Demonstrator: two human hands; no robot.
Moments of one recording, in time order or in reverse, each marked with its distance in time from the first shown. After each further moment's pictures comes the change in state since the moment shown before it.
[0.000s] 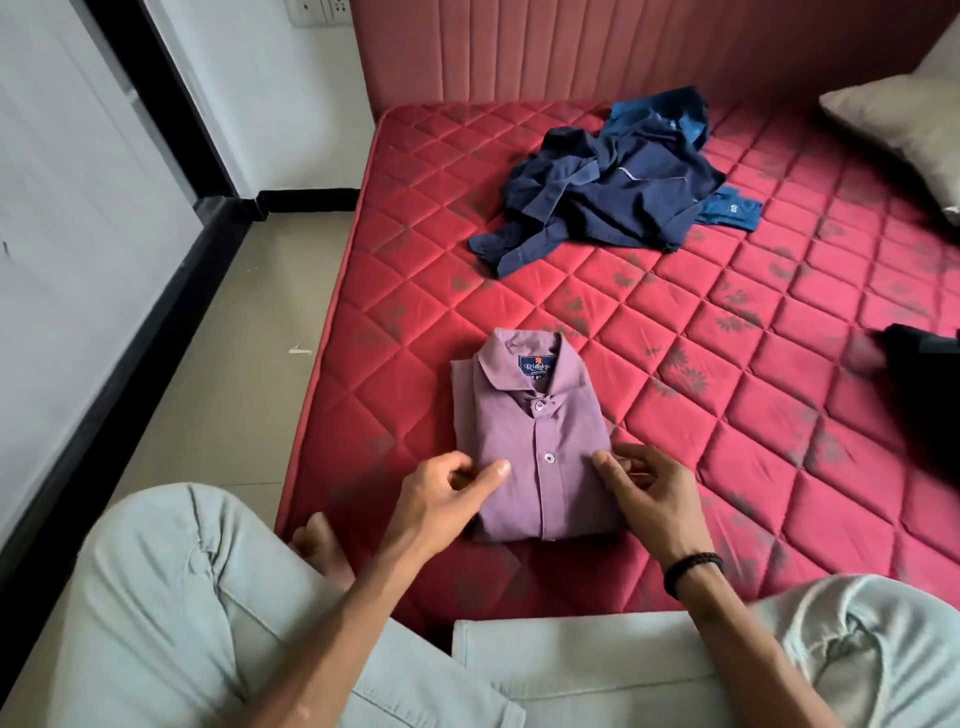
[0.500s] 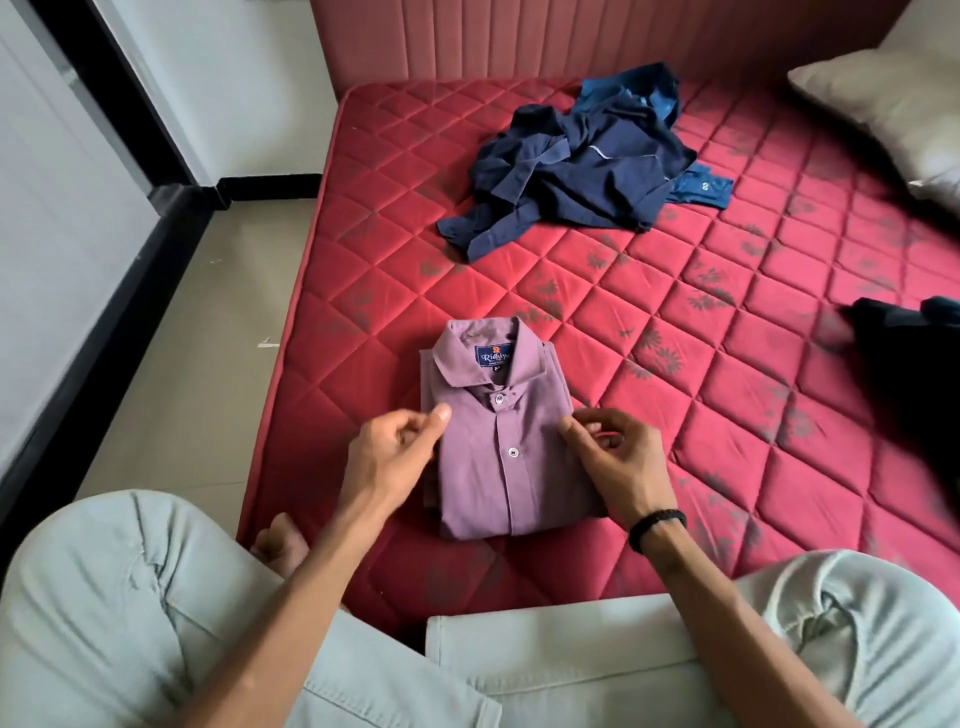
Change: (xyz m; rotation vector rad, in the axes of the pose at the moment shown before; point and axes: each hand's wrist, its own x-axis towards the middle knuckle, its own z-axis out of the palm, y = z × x) left_hand 0.033 0.006 -0.017 -0.063 0.156 -0.067; right_hand 0.020 -0.010 0.008 0.079 0.018 -0.036
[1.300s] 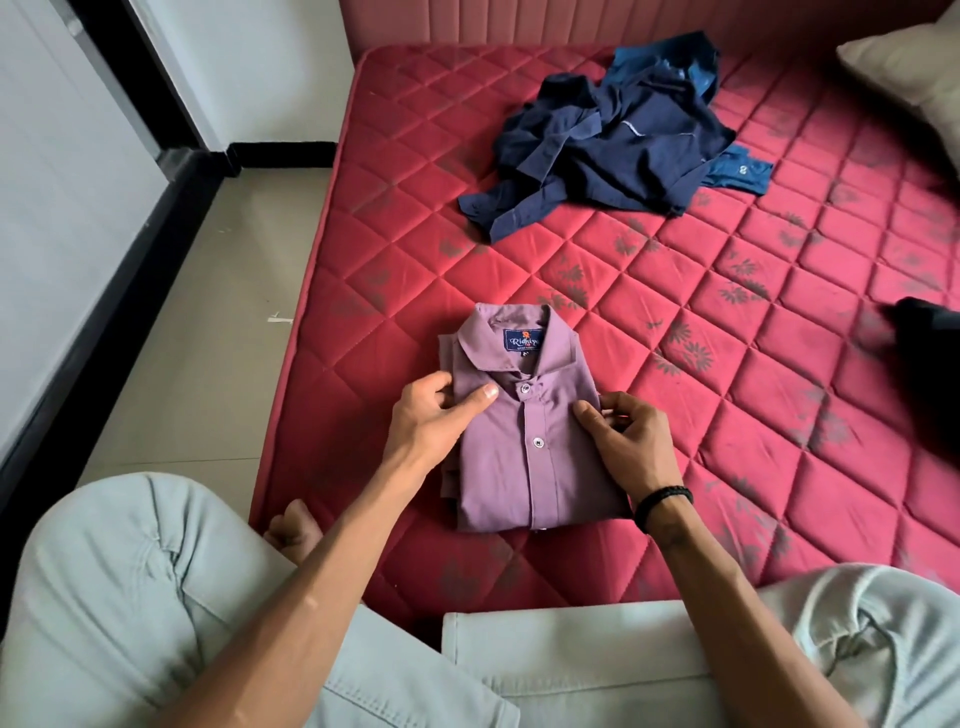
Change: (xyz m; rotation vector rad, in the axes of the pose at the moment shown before) left_hand 0.029 0.004 0.019 -0.157 -0.082 -0.008; right_hand 0.027 0.012 0.017 -0.073 -0.018 0.045
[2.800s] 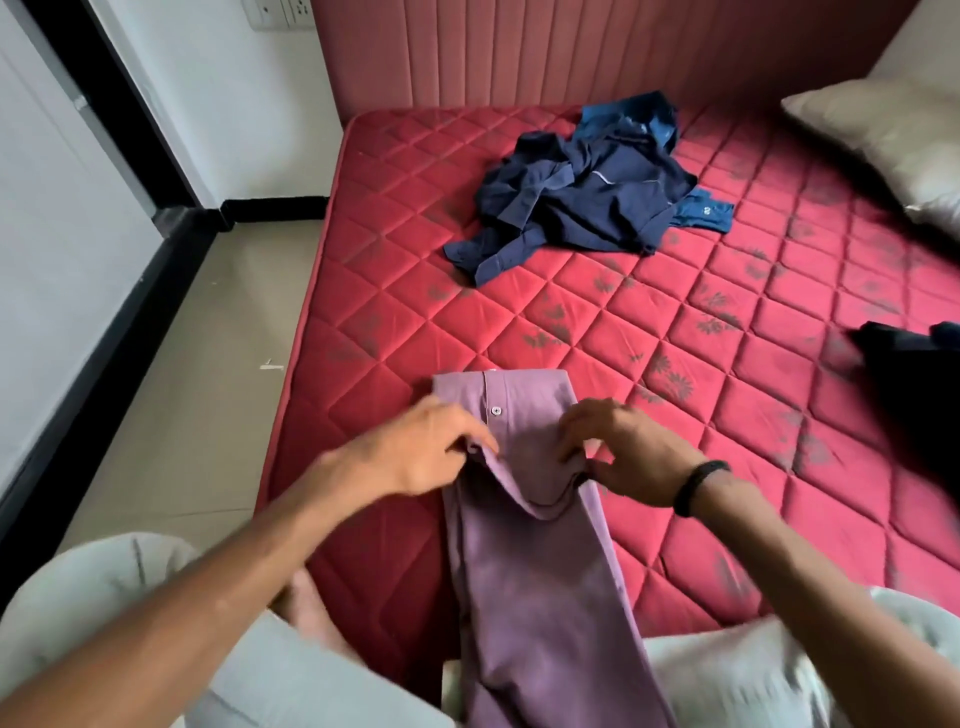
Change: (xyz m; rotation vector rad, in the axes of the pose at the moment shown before) left_hand -0.006 0.081 -0.039 0.811 -0.525 0.613; right_hand 0.021 -0.055 -0.046 -0.644 -0.559 -0.768
